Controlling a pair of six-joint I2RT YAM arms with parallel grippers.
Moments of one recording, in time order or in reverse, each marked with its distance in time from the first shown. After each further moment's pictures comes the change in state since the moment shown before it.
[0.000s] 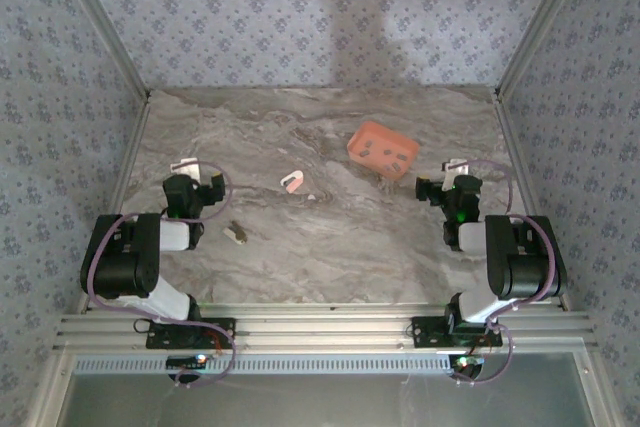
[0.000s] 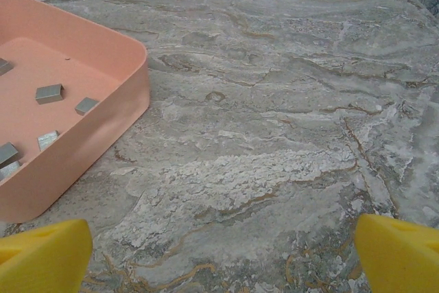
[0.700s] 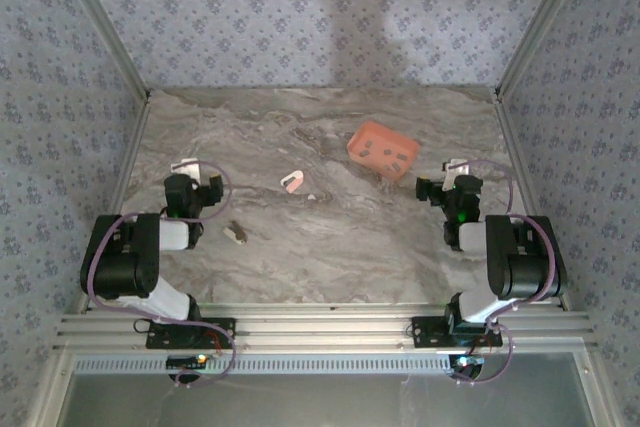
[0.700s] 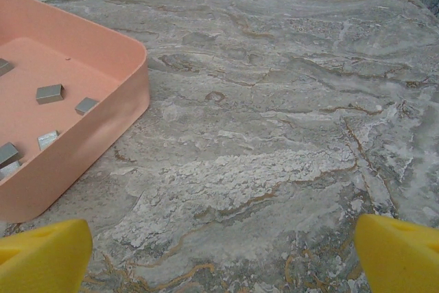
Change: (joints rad) left arm 0.002 -0.011 0.013 -0.048 0.026 0.012; right arm 0.000 -0.005 0.000 -0.004 -0.006 -0.004
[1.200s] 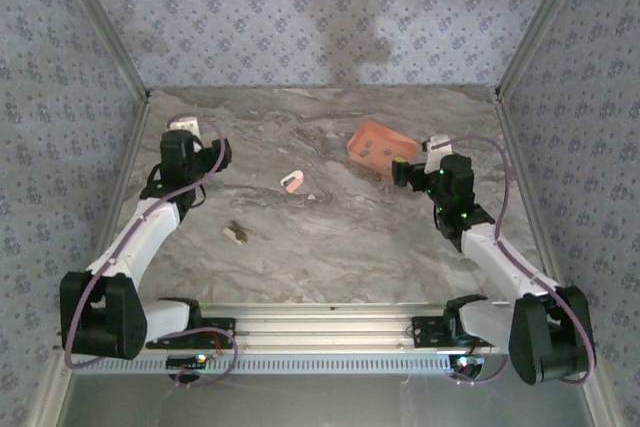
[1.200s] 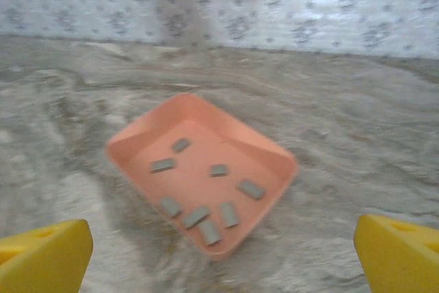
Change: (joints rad) left arm -0.175 -0.303 0.449 -0.839 0.015 -0.248; right arm 0.267 -0.434 0.214 -0.570 -0.003 0.086
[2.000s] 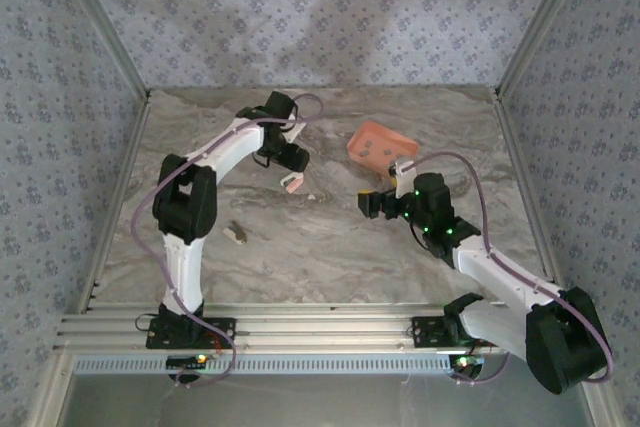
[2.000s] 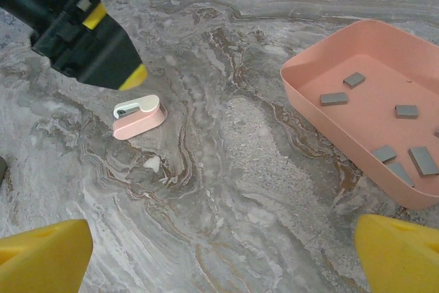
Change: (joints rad) left arm -0.297 0.872 0.900 -0.708 0.126 0.334; right arm 0.216 -0.039 -0.079 -0.039 -0.155 0.102
